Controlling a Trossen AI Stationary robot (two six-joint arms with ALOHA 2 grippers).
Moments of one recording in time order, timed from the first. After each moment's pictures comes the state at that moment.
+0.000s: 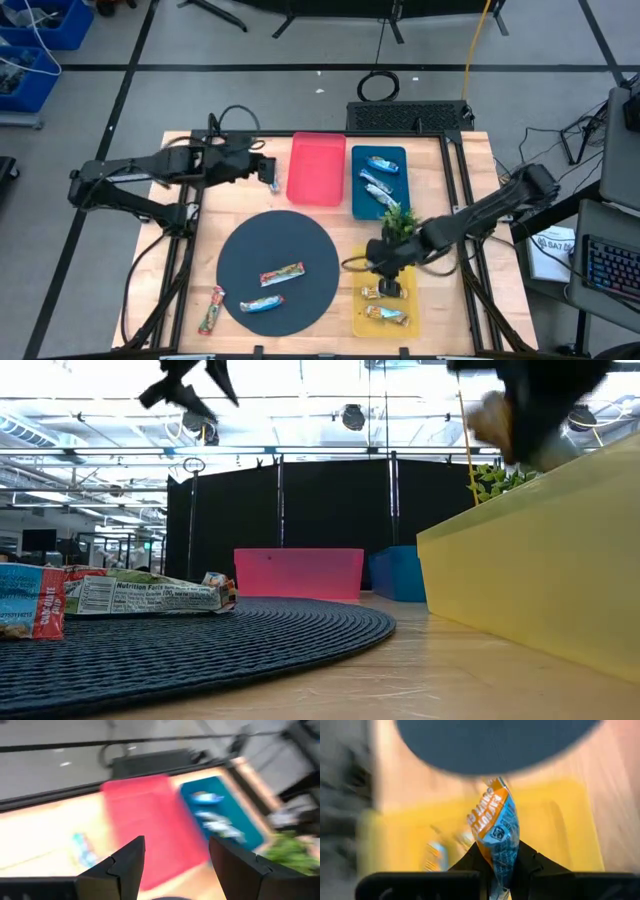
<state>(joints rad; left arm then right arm) 0.09 1.15 1.21 -0.77 -0.51 -0.88 0.44 1.44 1.03 -0.61 0.05 0.64</state>
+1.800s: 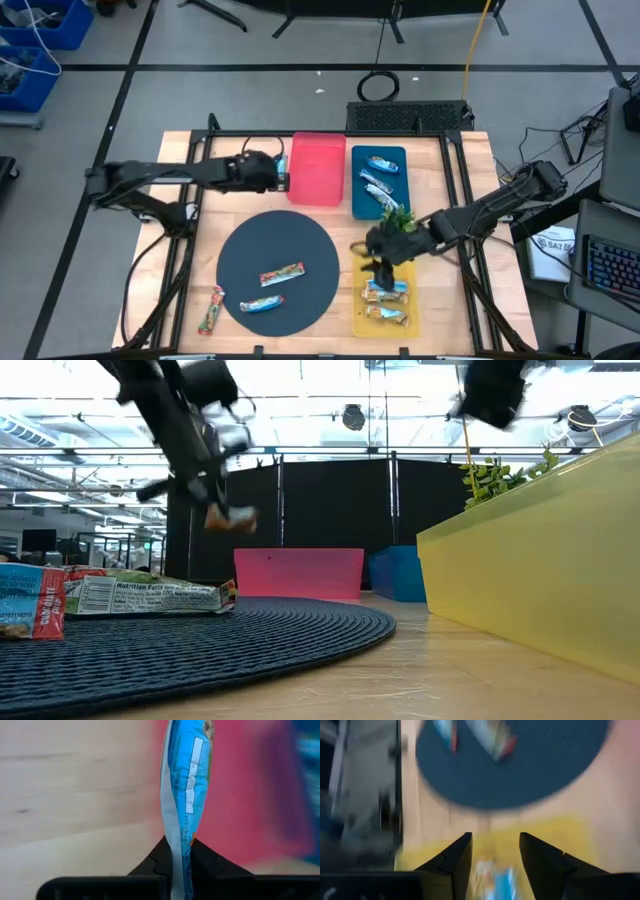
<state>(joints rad) 0.27 1.34 0.86 -0.52 -0.24 -1.10 0.43 1.37 1.03 -0.49 0.11 0.69</state>
